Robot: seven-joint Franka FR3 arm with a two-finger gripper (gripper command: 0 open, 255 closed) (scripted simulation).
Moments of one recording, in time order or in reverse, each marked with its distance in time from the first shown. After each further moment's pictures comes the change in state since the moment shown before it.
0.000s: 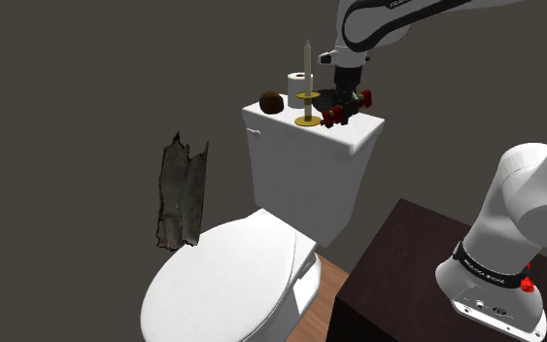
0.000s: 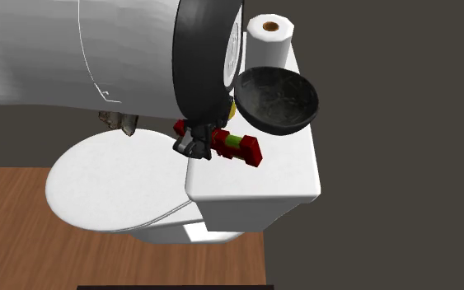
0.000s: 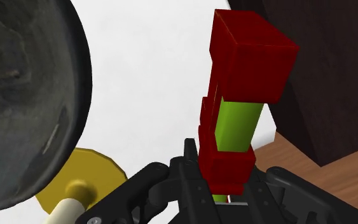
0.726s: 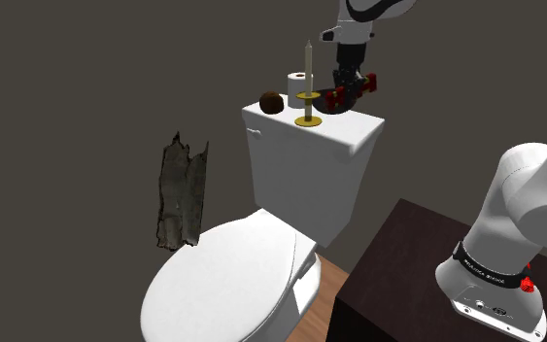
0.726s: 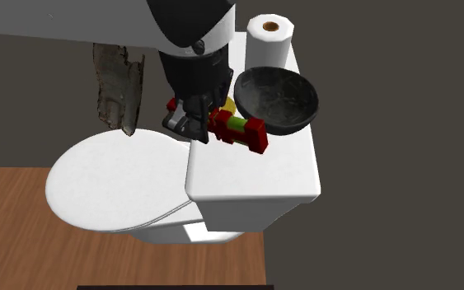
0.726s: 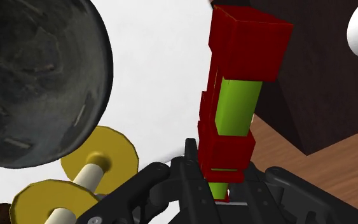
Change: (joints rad) arm 0.003 -0.023 0.012 0.126 -0.001 -0.148 0.004
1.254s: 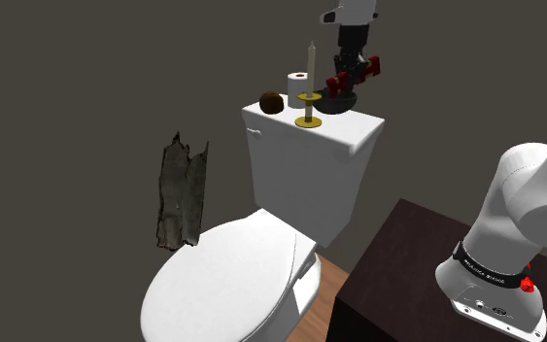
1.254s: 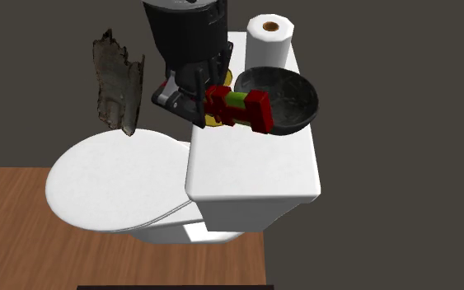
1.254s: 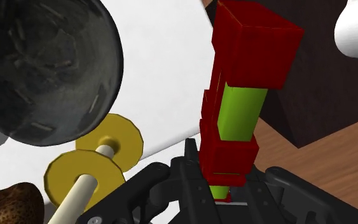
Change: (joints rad) arm 0.004 0.005 0.006 0.112 0.005 -0.107 -0.002
